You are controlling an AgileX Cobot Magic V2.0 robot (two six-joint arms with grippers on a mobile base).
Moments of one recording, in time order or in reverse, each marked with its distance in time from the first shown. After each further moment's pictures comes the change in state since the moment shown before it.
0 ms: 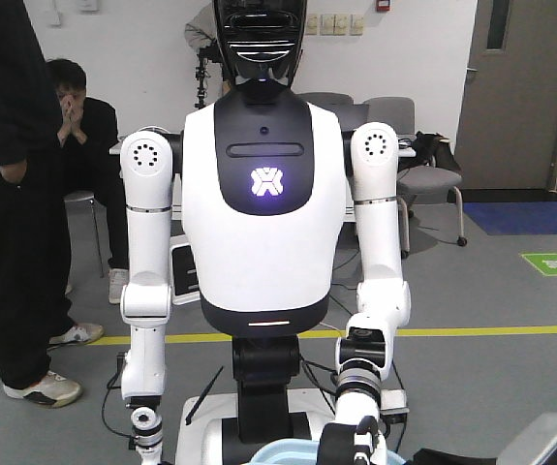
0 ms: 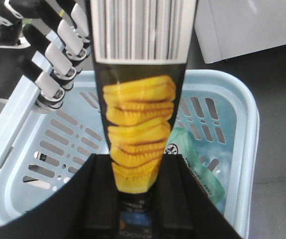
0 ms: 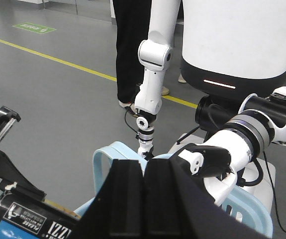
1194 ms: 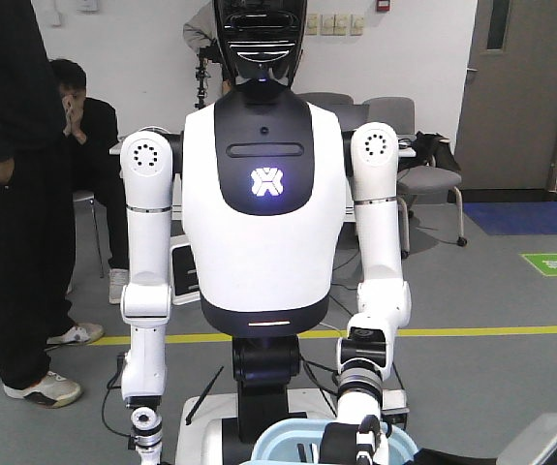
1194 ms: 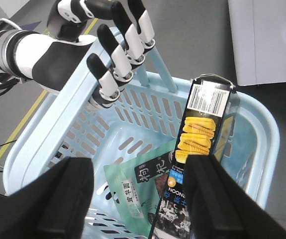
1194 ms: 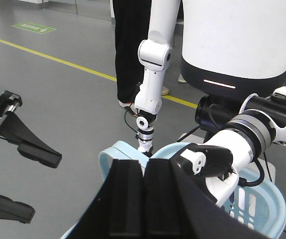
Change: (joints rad) left arm 0.000 -0.001 0.000 -0.179 -0.029 0.000; right arm 0.000 0.000 0.000 0.000 0.000 0.000
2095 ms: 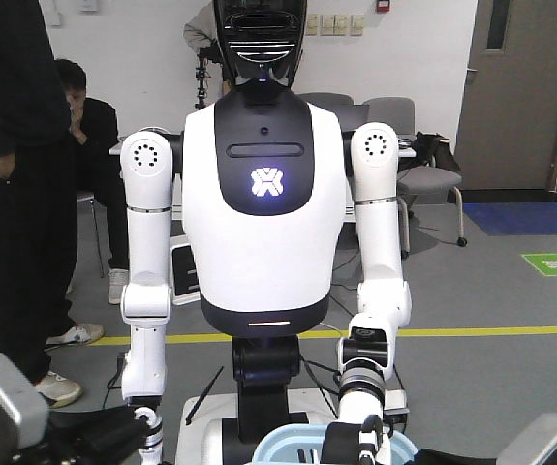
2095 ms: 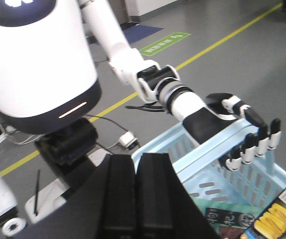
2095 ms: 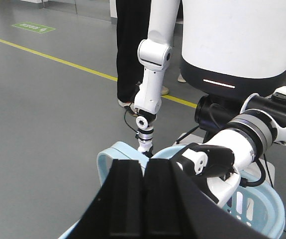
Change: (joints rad) left arm 0.000 -0.641 0.001 -0.132 0.549 -0.479; right arm 0.000 0.000 0.000 0.000 0.003 0.000
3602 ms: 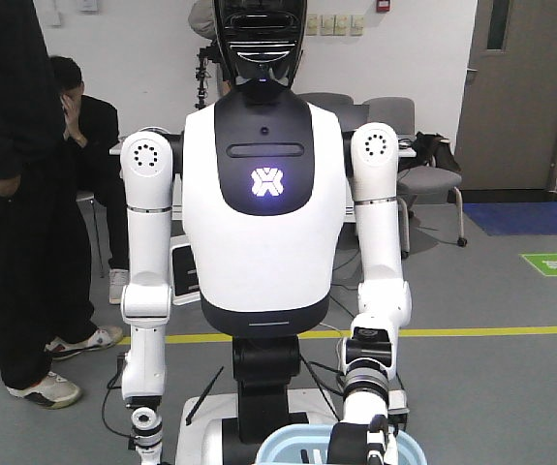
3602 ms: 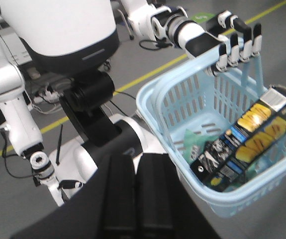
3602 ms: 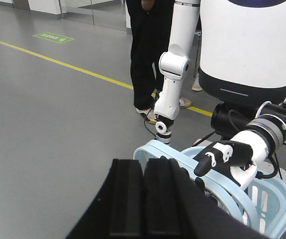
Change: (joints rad) left arm -0.048 -0.722 0.414 -1.033 0.386 0.996; right arm -0.002 -0.424 0.013 -0.942 0.054 1.021
